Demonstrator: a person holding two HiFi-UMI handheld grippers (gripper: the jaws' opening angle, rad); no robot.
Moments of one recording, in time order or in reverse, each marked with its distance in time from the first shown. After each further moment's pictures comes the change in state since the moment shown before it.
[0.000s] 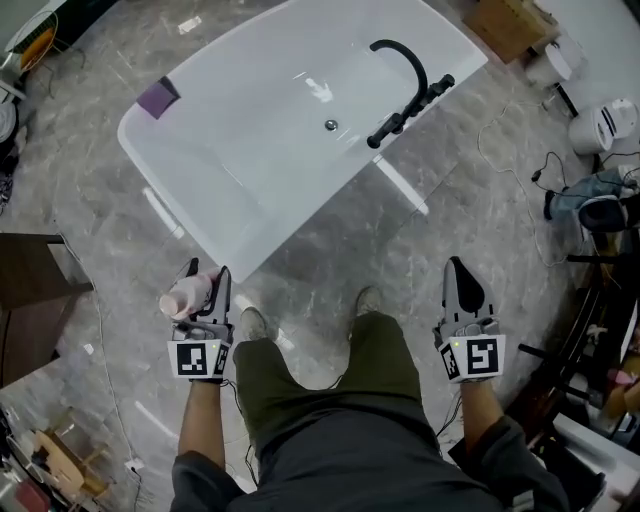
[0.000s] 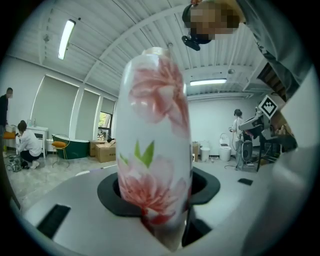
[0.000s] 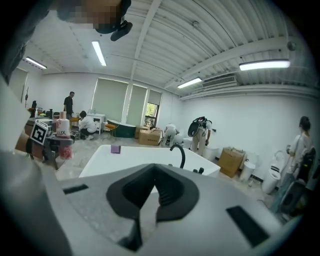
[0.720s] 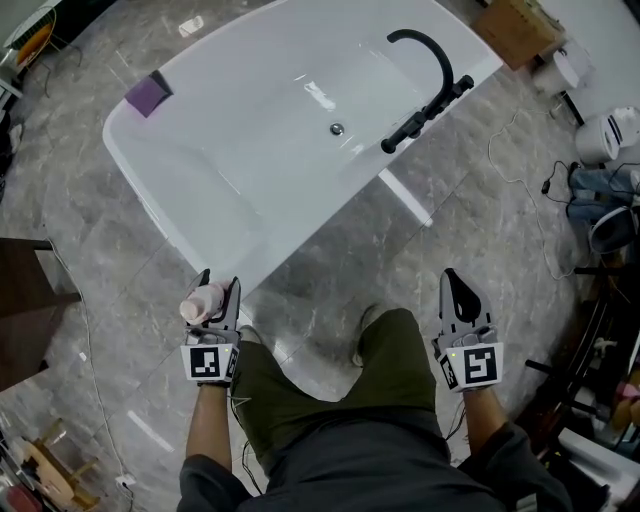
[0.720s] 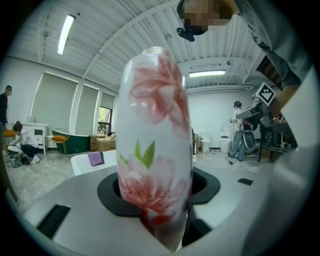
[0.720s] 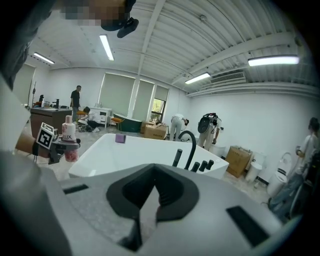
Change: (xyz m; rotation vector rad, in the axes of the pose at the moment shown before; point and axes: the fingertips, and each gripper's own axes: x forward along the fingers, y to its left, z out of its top) left arm 0.038 0.006 -0.144 0.021 0.044 0.003; right arm 0.065 0.026 -0.094 -0.052 0.027 0.060
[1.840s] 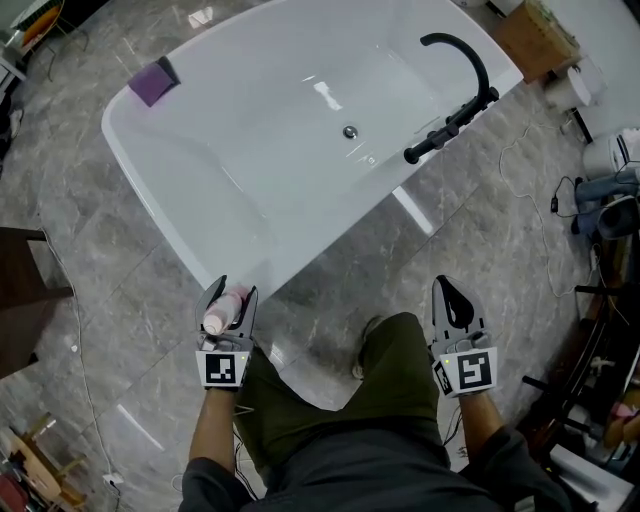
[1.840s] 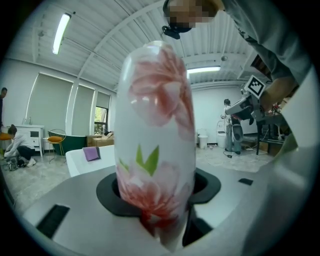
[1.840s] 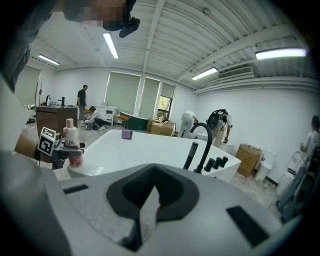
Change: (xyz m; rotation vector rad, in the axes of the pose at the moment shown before) left arm 0.026 -0.005 -0.060 0.030 0.006 -0.033; right arm 0.065 0.035 -0.031 -0.016 0.017 0.079
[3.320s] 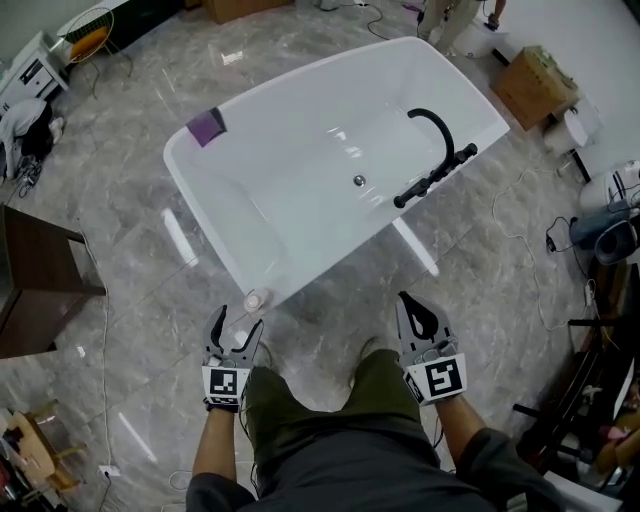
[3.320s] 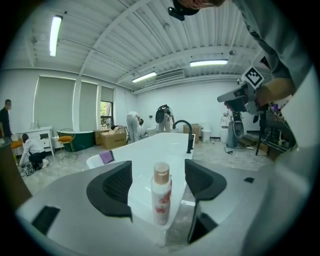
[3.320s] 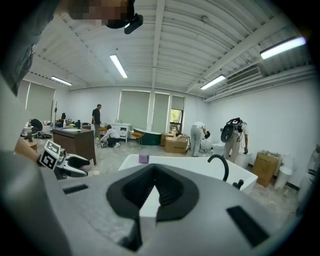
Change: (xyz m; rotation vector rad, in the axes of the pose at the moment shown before) left arm -0.110 0.006 0.119 0.011 0.154 0.055; right arm -0.072 0.051 0.170 0.028 -0.140 0.171
